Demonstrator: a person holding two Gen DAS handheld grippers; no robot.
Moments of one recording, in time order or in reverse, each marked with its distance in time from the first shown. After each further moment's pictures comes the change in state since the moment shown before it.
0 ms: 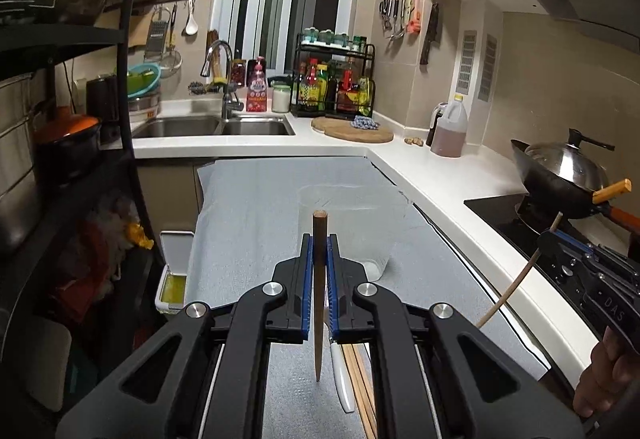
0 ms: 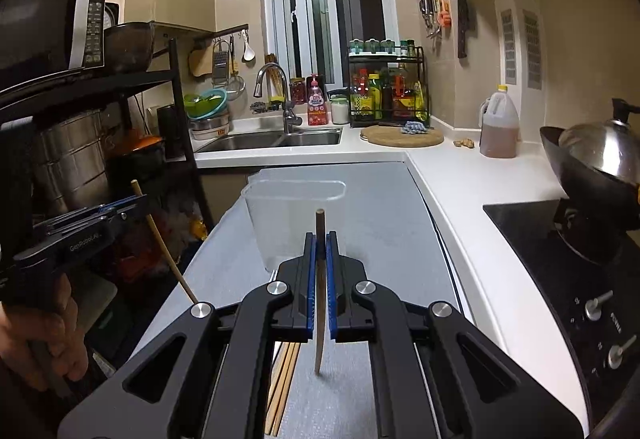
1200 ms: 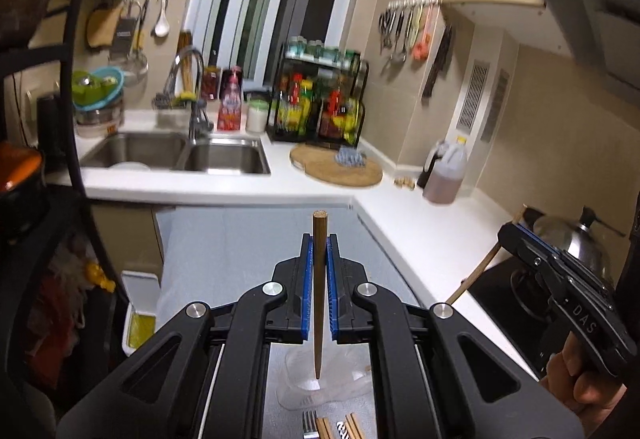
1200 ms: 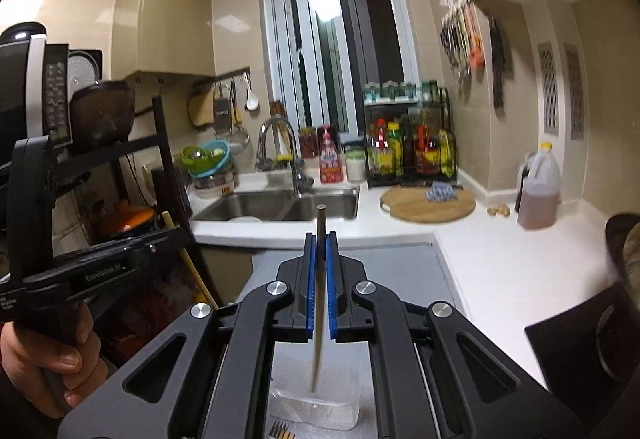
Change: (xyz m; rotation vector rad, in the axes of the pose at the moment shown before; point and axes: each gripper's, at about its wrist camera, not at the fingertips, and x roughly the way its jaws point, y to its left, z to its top) left arm 0.128 0.011 0.135 -0.057 0.014 -0.114; right arm 0.135 -0.013 0.149 0.043 -0.093 0.054
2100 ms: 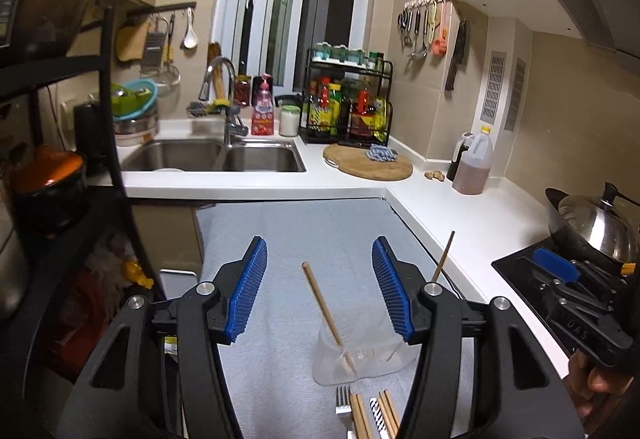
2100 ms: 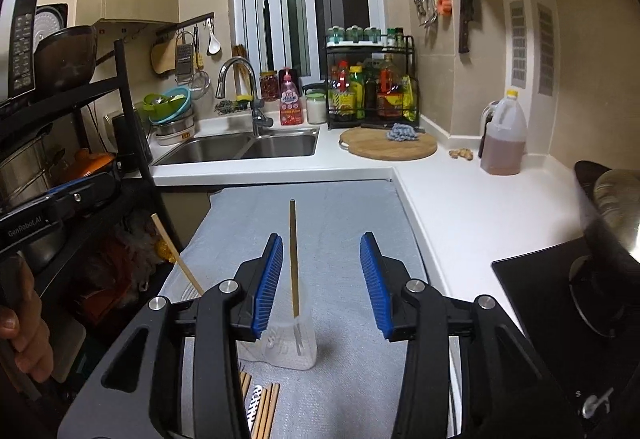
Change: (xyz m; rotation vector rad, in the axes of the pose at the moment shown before) left arm -0.057 -0.002 -0.028 0.044 -0.055 0.141; right arm -0.025 -0.016 -0.055 -0.026 0.131 -0.143
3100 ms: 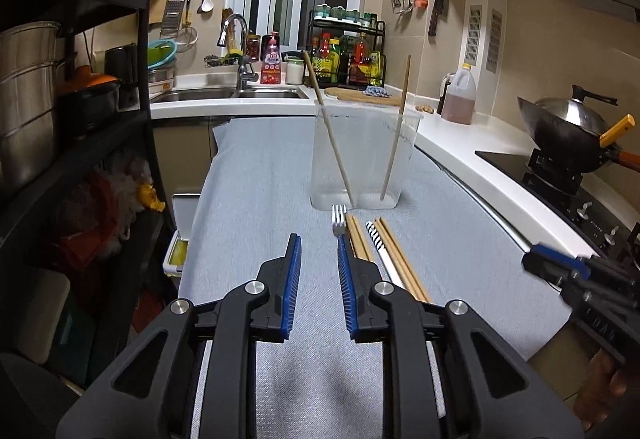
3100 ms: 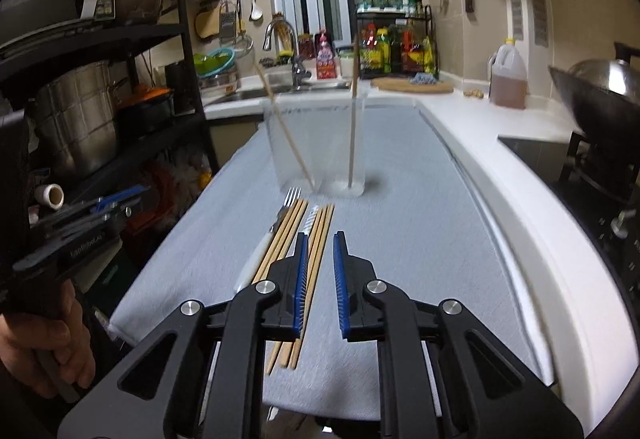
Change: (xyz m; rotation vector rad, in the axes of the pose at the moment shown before) left arm -0.090 -0.010 -0.213 0.017 0.063 0.028; right arm -0.103 0.041 -0.214 -0.018 0.117 0.116
